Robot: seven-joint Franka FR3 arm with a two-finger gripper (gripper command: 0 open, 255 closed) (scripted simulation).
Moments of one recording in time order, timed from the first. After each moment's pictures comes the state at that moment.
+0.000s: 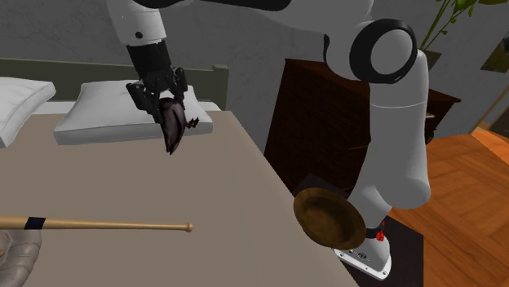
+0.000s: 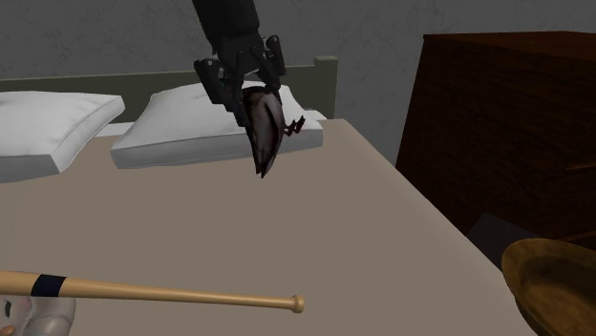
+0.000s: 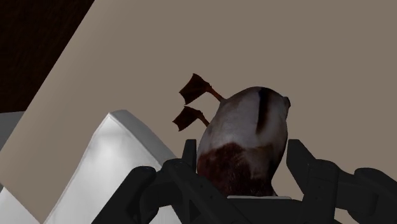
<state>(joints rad) 0.35 0.43 0.35 -1.20 -0.17 1.37 0.49</state>
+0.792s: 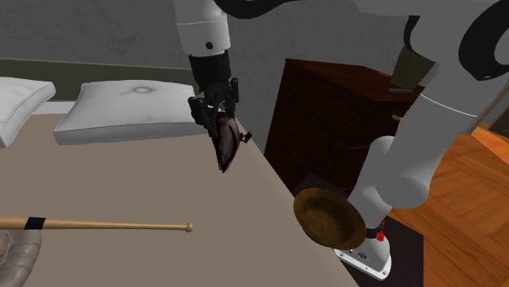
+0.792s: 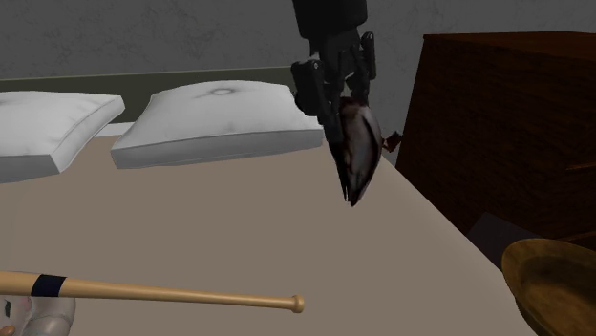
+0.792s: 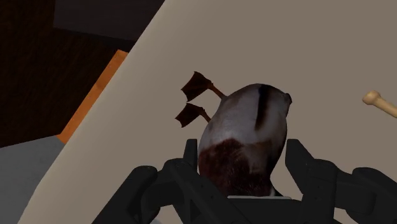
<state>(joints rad) 0.29 -0.09 0.37 -1.83 0.01 1.51 0.47</state>
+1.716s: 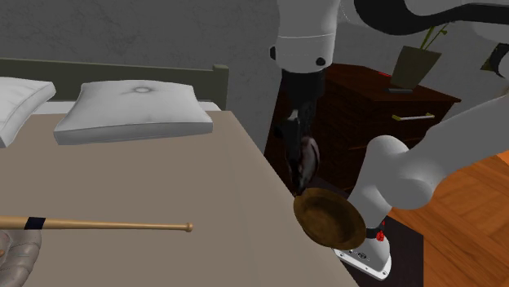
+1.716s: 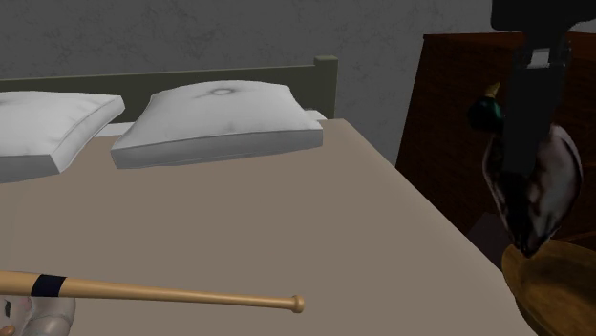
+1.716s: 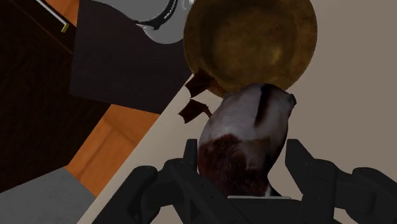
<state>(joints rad) 0.38 -0.64 0.35 -2.27 0.17 1.41 0.45</state>
